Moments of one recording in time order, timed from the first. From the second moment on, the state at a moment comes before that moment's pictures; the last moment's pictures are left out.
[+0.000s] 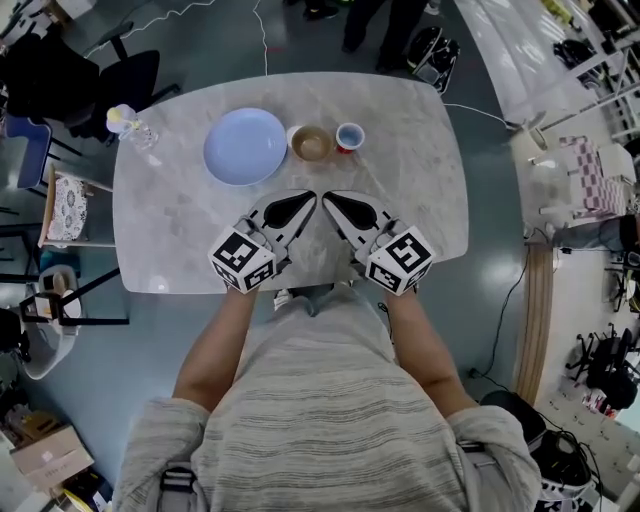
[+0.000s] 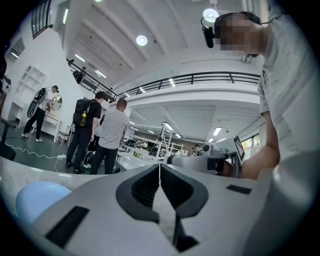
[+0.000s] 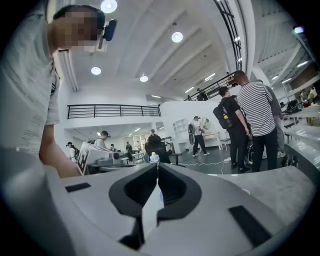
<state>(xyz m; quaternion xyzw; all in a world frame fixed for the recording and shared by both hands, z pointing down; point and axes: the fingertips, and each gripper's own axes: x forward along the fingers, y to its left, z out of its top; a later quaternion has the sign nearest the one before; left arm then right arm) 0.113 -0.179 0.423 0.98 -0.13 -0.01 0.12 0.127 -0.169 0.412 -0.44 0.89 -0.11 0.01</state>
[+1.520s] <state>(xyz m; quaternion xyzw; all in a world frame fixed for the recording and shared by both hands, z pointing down) 0.042 -0.109 0.382 0.99 -0.10 -0.03 0.06 0.056 -0.101 0.380 -0.46 0.89 -0.05 -0.01</state>
